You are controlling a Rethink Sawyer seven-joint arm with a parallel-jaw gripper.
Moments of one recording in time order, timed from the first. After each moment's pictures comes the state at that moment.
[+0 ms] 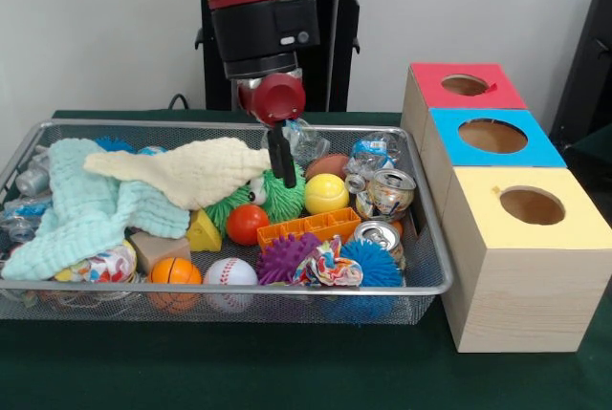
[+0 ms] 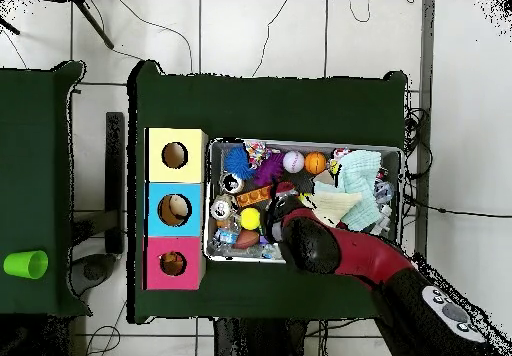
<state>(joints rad) -0.77 -0.64 0.43 2.00 -0.29 0.04 2.80</state>
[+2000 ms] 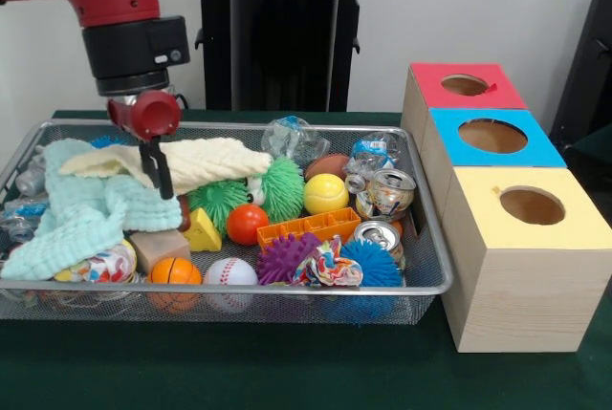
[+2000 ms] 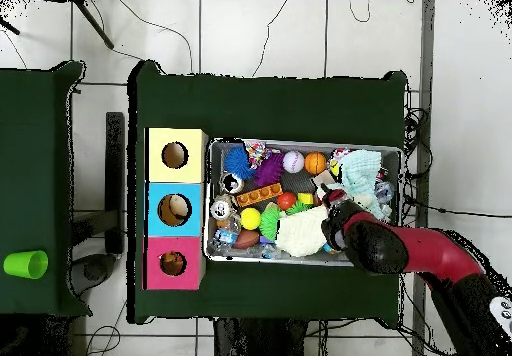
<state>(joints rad) -1.10 -0.58 0.63 1.85 -0.69 0.33 2.64</state>
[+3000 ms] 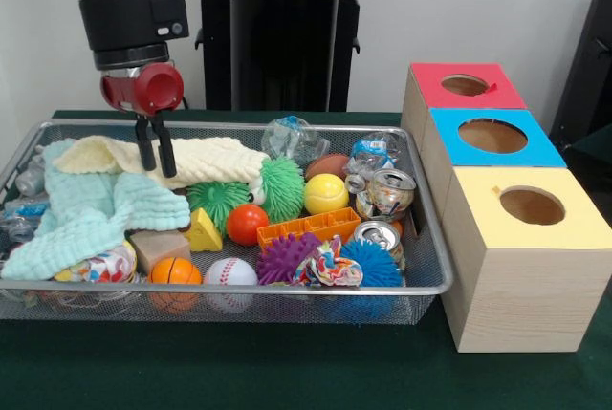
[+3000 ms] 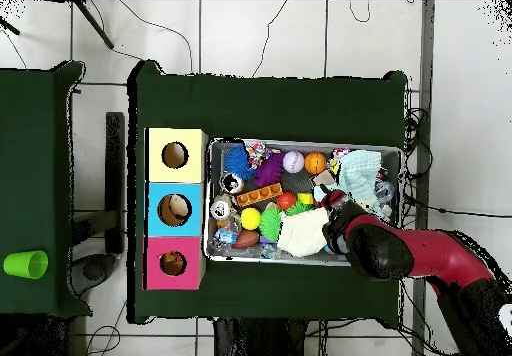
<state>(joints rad) -1.09 -0.64 0.66 1.89 -0.69 0.33 2.60</state>
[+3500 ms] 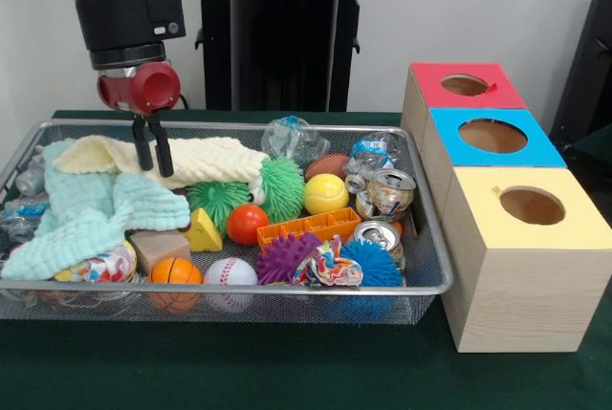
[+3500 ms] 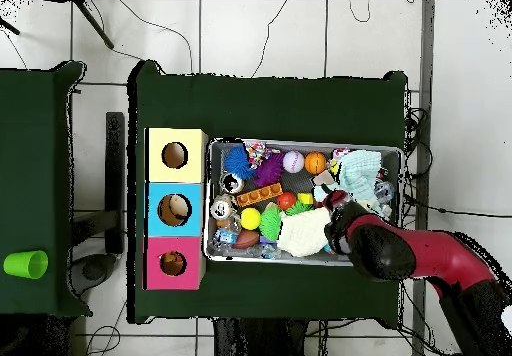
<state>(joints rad) -1.12 -0.63 0.68 1.89 -0.69 0.33 2.58</state>
